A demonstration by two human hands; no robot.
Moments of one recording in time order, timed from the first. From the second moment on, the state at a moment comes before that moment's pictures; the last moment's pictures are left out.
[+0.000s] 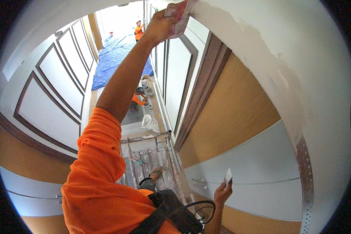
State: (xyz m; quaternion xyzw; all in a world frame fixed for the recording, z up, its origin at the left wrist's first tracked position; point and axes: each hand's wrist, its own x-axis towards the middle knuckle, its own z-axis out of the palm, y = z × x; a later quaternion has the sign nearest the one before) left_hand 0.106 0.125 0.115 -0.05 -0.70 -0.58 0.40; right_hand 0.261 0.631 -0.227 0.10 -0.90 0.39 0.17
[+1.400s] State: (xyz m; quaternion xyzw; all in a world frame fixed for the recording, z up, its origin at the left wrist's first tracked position) left_hand 0.236 0.426 0.090 -0.05 -0.71 -0.37 0.59; right_hand 0.361 0.716 -0.225 0.07 -0.89 0.41 0.20
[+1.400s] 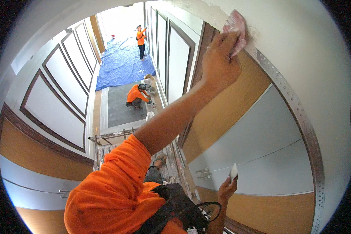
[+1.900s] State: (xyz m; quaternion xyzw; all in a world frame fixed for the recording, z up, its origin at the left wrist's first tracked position) left_hand 0.326 0.432 0.033 -0.19 -0.70 -0.50 0.47; right_hand 0.360 0.701 -0.174 0.00 -0.86 0.47 0.18
